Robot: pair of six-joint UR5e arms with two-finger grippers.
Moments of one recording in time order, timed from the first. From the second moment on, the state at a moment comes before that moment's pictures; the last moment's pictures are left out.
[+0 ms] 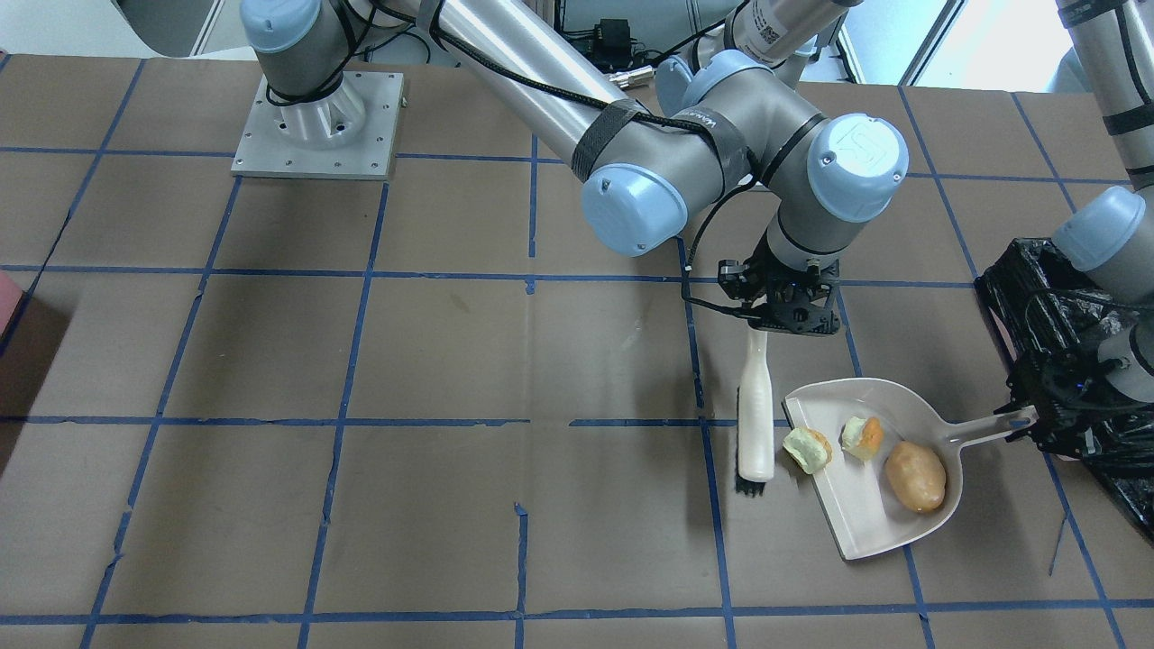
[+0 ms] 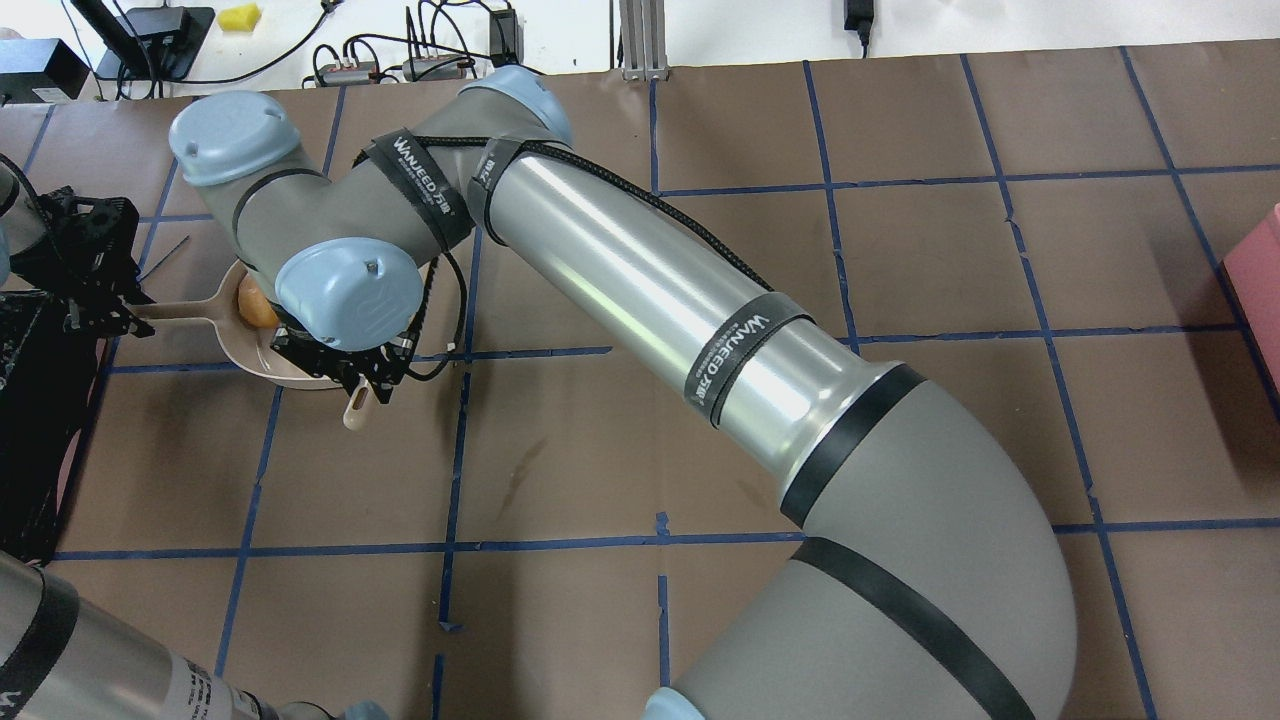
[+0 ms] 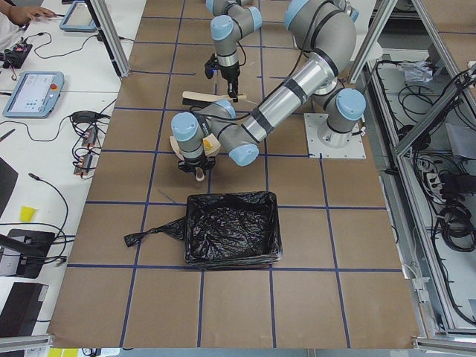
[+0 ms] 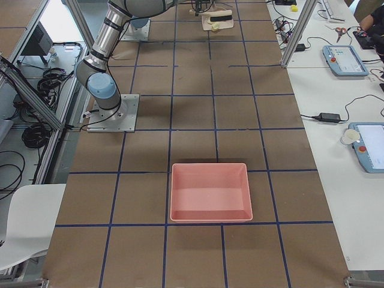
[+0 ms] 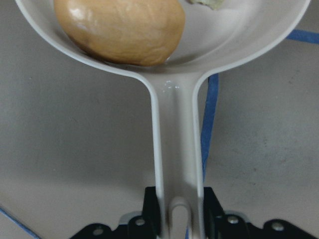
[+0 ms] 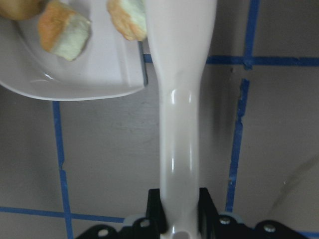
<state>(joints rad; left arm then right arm) -0.96 -2.05 -1.61 -1.12 1.56 2.03 2.32 -0.76 0.90 -1.60 -1.38 0.94</state>
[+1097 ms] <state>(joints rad) -0.96 -2.05 -1.61 -1.12 1.56 2.03 2.35 -0.55 0.68 -1.73 -1.32 0.68</state>
